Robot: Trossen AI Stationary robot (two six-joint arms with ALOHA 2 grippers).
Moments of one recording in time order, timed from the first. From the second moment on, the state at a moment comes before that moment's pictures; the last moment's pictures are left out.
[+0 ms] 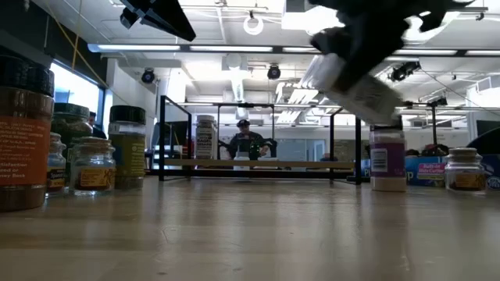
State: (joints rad) left arm -0.34 1.30 1.06 -0.58 -0.87 -0.57; right arm 0.22 1.56 1.19 -0.71 0.16 -0.16
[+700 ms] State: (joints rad) left arm -0.44 1.18 1.06 -0.83 -0.88 -0.80; right arm -0.08 1.95 1.05 0.56 -0.26 -0.13
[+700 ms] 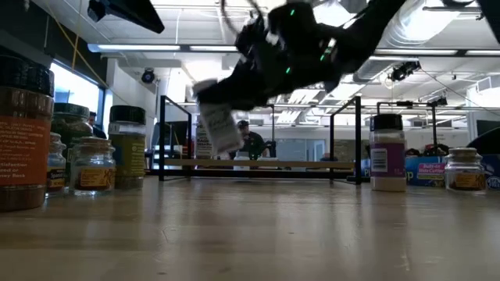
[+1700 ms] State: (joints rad) left arm -0.39 1.37 1.06 -0.71 -0.74 -0.70; right arm -0.14 1.75 1.07 0.38 -0.15 -0.07
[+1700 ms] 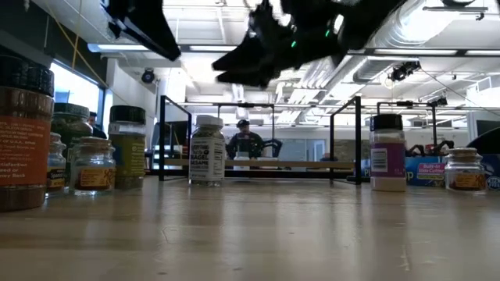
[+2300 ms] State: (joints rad) left arm 0.06 1.50 1.06 -0.56 -0.13 0.20; right arm 0.05 1.22 1.07 -0.37 0.26 -0.13
